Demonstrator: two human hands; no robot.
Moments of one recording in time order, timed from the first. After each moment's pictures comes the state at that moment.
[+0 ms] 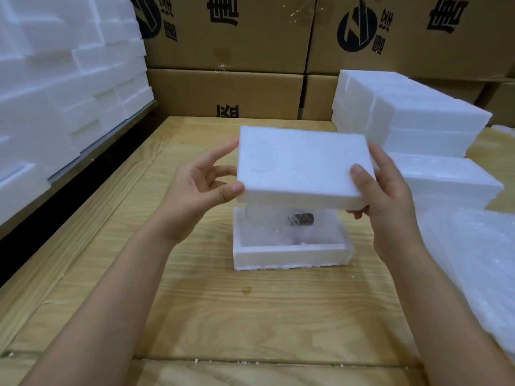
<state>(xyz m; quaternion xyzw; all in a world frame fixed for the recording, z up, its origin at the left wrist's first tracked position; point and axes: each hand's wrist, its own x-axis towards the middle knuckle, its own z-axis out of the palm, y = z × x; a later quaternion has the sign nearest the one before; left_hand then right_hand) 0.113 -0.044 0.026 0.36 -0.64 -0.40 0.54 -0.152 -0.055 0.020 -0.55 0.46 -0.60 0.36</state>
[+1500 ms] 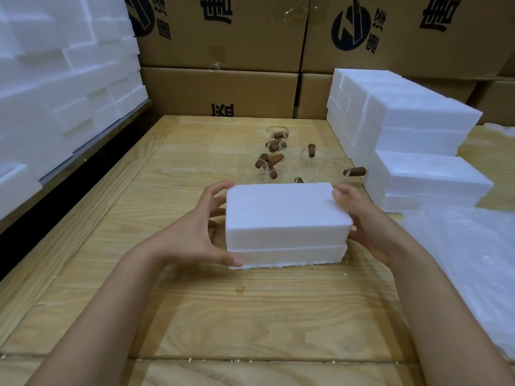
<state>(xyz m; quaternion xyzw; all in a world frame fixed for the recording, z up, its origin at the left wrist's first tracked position) 0.128 -0.046 -0.021 0.46 -0.73 -0.41 0.29 -0.176 -0.069 -0.002 -0.54 0.51 -0.39 0.54</state>
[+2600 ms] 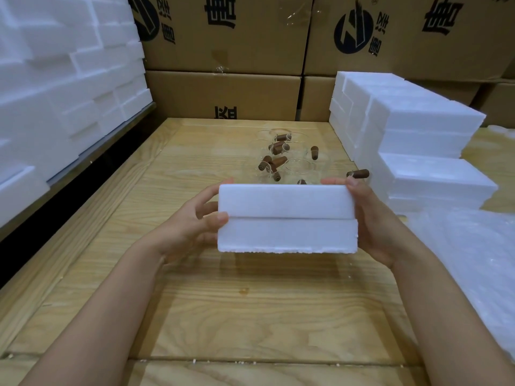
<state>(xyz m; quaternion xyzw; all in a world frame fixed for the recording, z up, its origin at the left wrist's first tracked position) 0.132 -0.048 -0.013 0.43 -0.57 -0.57 0.42 -0.165 -0.063 0.011 -0.51 0.46 -0.42 0.60</state>
